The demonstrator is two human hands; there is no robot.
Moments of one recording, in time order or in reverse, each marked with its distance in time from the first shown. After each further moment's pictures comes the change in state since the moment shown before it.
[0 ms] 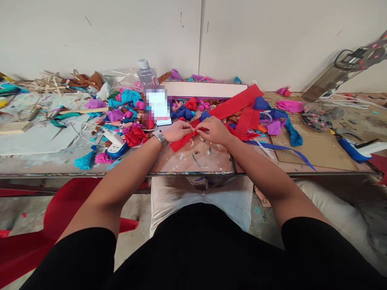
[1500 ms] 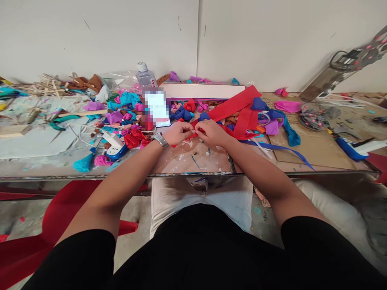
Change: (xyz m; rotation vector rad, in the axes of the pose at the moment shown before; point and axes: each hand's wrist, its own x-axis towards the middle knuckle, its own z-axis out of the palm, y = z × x) left_hand 0.001 -0.004 0.006 0.222 0.111 0.207; right_hand -0.001 0.000 0.006 -0.012 -0.058 0.061
